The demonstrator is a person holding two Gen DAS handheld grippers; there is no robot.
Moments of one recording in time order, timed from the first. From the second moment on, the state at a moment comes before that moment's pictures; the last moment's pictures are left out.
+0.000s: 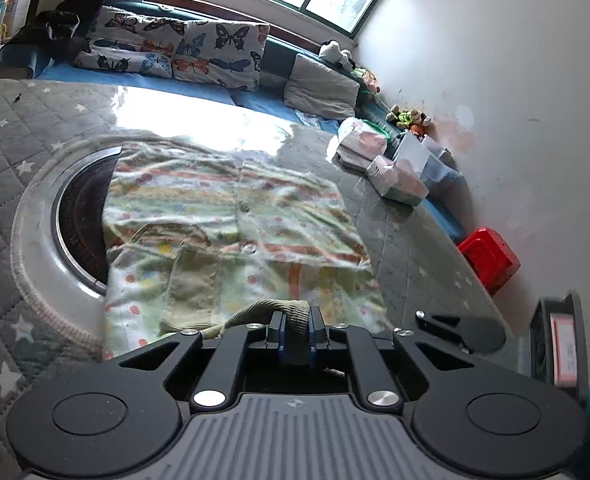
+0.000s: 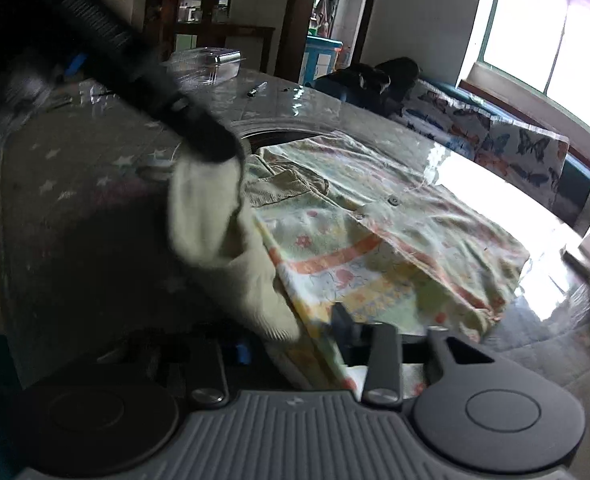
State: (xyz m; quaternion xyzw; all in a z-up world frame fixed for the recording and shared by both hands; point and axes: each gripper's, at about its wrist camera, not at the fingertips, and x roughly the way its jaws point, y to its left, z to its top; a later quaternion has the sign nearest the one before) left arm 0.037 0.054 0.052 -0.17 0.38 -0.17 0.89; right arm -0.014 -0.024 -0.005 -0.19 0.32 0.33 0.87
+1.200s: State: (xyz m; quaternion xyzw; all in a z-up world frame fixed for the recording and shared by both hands) left arm -0.013 0.045 -0.010 0.22 0.25 -0.12 0.94; right arm 0.018 -0.036 0.037 -0.08 0.31 0.30 0.90
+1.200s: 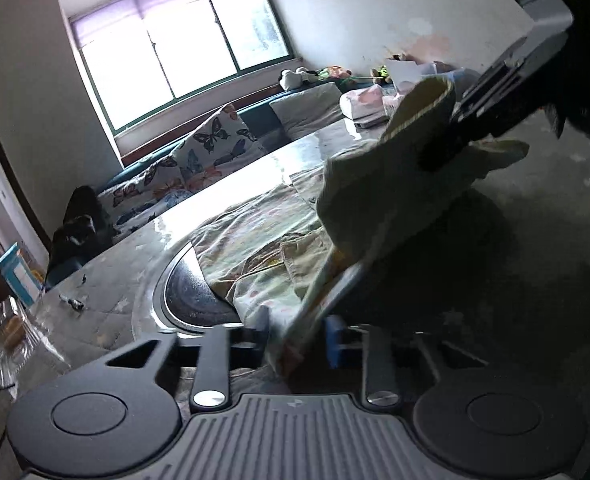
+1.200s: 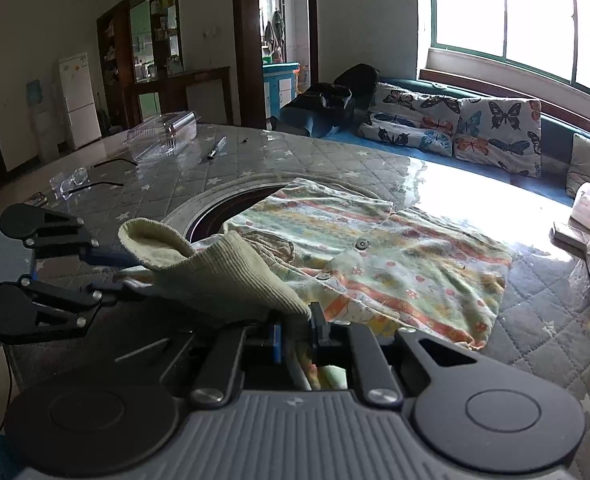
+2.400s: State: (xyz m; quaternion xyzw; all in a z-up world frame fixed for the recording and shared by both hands) left arm -0.011 0.058 0.069 0.11 0.23 -0.15 0.95; right arm -0.007 -0.061 0.094 -0.11 0.29 0.34 0.89
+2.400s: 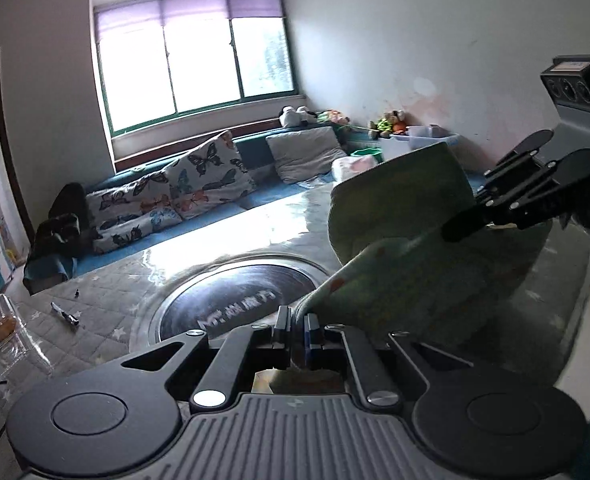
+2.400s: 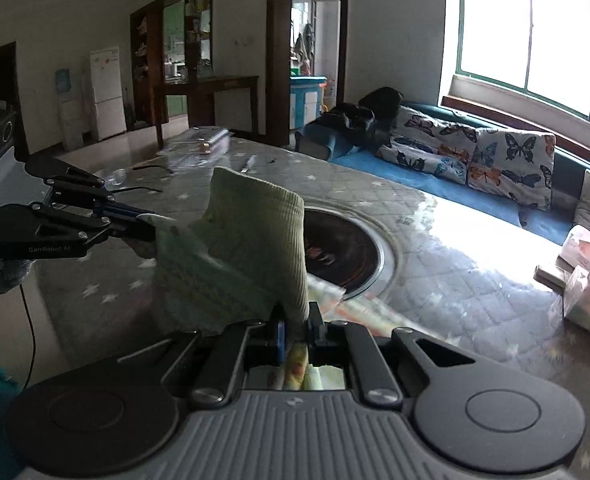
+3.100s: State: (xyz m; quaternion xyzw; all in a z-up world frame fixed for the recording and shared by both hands) left arm 0.119 0.102 0.000 0.02 0.36 -0.03 0.93; right arm 0.078 -0.071 0.021 -0.05 0.32 0.22 0.92
